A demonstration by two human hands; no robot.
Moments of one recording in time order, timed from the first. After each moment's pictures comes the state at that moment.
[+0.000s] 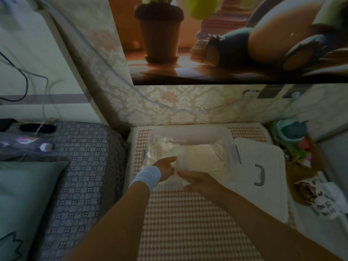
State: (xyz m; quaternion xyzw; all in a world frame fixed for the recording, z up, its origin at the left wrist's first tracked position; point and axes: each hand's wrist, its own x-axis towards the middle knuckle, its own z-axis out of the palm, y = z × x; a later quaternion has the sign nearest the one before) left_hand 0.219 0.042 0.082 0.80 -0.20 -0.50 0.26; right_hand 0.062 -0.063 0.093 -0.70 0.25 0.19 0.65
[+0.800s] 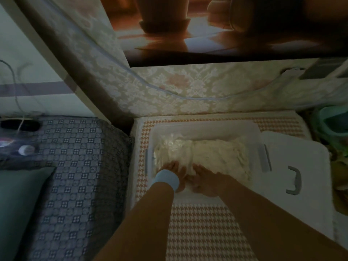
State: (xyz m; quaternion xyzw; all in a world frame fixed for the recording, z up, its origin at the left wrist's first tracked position) left_hand 0.248 0.010 -0.041 0.76 -0.42 -0.42 -0.25; right_hand 0.143 -0.115 -0.100 -0.90 -0.02 0.40 0.14
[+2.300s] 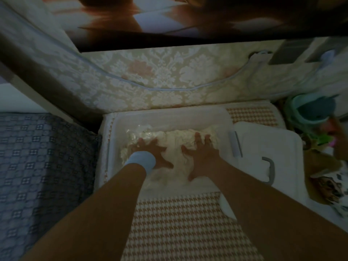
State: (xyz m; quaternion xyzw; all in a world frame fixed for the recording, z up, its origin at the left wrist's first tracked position) left_hand 0.258 -0.062 -0.057 0.85 -0.30 -0.39 -0.17; right_hand 0.129 -0.205 -0.086 -0.90 0.18 0.38 0.09
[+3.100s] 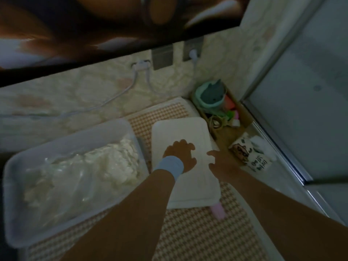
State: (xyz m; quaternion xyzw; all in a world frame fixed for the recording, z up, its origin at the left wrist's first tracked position) left_hand -0.005 -0.292 -0.028 0.76 -0.57 -0.31 -0.04; right_hand -0.182 -0.364 -0.070 -0.79 0.50 0.13 0.34
